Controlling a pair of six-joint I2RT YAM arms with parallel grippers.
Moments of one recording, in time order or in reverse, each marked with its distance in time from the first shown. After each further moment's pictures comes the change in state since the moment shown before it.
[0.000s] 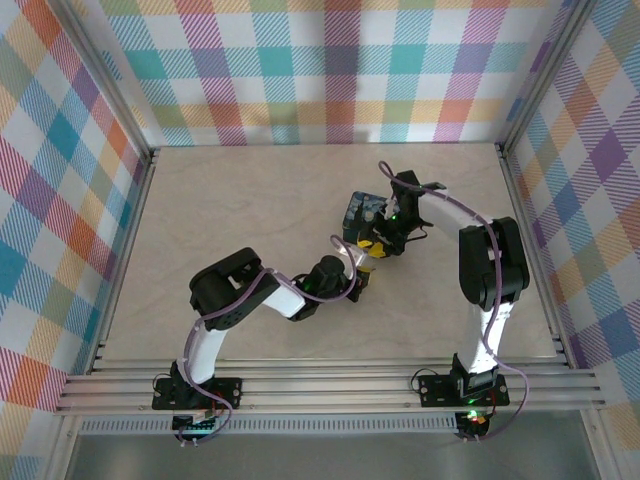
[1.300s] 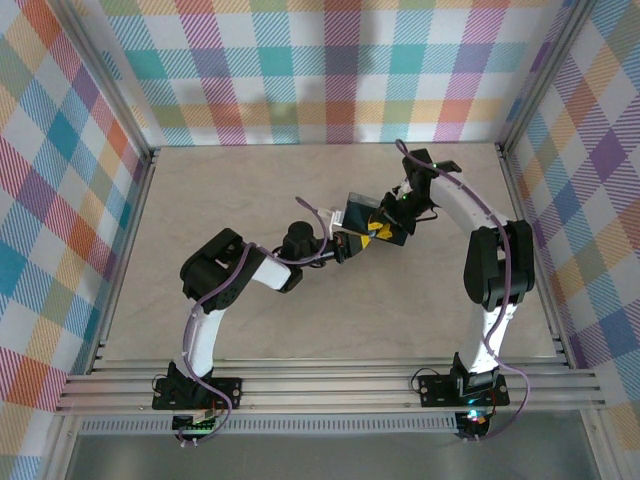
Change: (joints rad) left arm 0.247 0.047 0.102 0.278 0.517 -0.402; right arm -0.051 -0.011 0.204 -0.200 0.055 0.056
